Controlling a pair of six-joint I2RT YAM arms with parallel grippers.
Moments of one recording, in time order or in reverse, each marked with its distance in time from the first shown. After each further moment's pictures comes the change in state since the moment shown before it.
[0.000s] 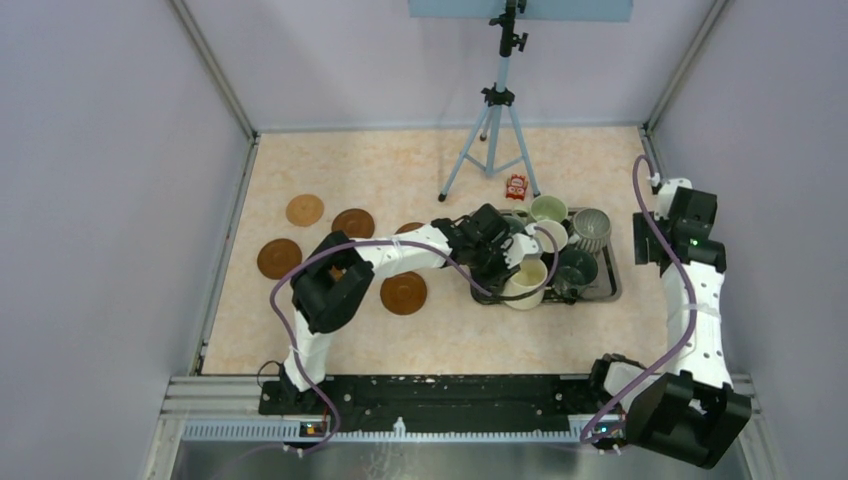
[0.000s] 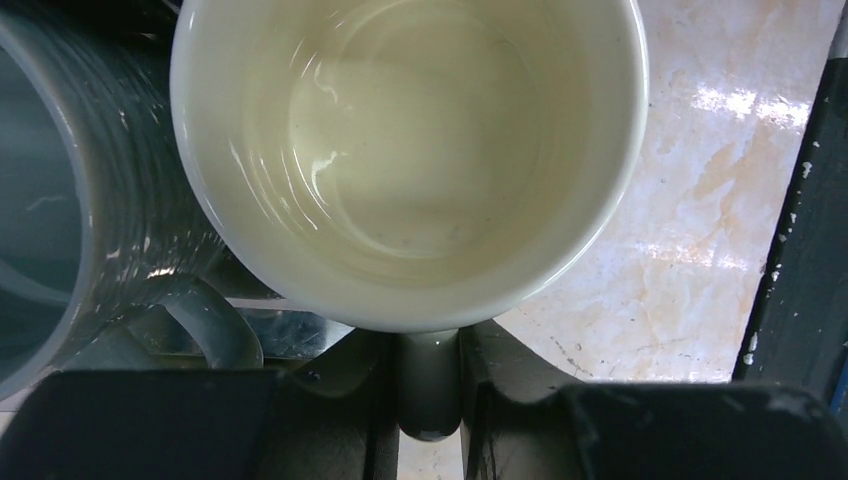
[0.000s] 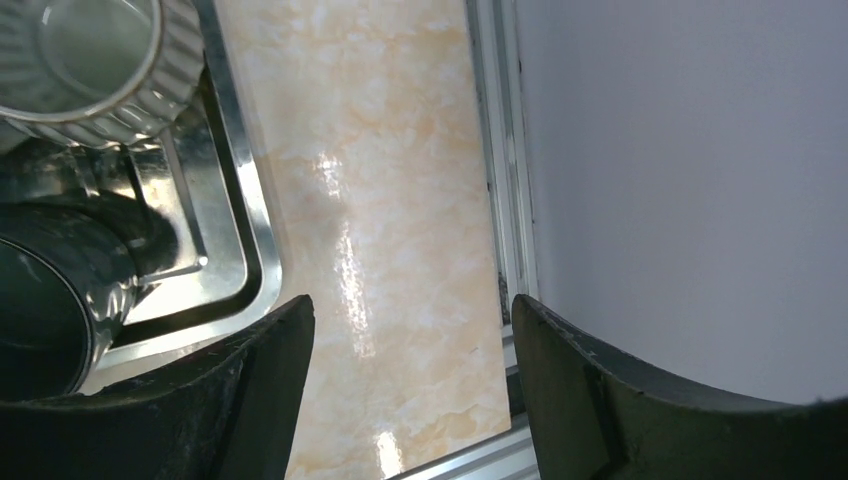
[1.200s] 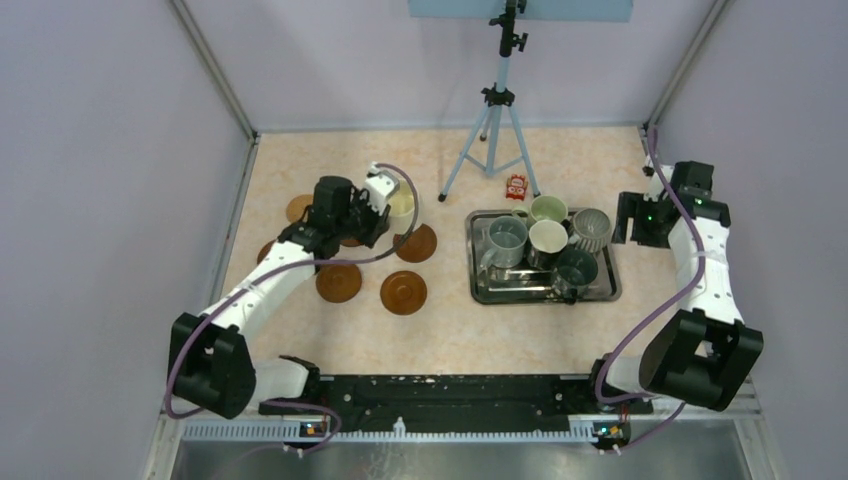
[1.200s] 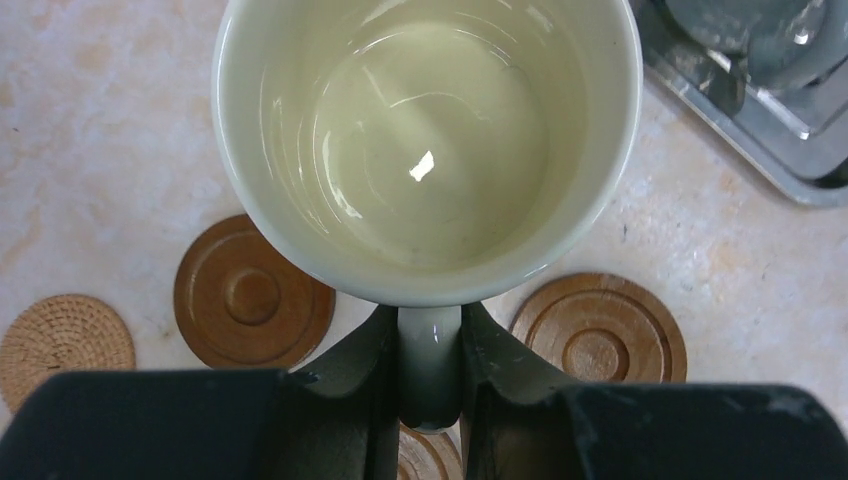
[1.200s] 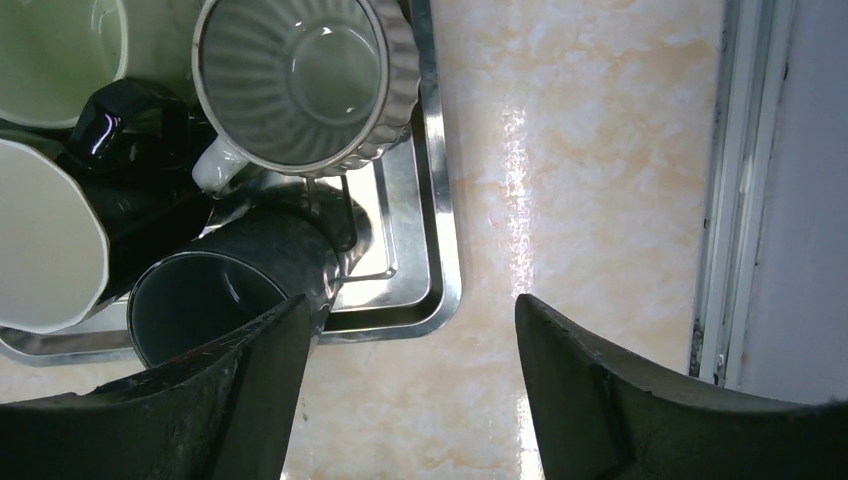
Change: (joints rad) left arm 0.589 -0.717 -0.487 0.141 -0.151 -0.014; right arm 0.000 0.269 0.213 -0.136 -0.340 0.198
